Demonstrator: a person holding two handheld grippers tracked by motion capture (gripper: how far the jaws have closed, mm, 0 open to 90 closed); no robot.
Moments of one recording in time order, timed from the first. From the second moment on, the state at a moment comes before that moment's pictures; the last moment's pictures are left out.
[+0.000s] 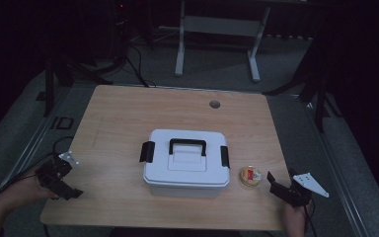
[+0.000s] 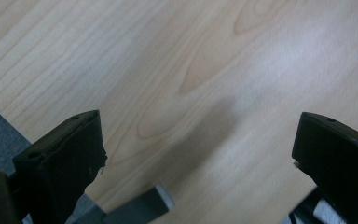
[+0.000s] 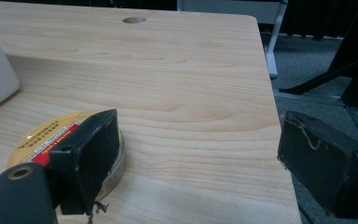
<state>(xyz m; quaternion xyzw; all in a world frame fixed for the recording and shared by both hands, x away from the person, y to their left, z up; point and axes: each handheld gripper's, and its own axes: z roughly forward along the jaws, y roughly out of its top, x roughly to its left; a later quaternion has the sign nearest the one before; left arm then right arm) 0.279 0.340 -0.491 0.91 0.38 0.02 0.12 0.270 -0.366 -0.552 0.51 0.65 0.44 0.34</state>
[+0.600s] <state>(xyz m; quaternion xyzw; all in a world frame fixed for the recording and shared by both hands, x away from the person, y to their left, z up) 0.286 0.320 -0.473 0.94 0.34 -0.04 0.01 0.270 -0.366 -0.552 0.51 0.66 0.44 0.34</state>
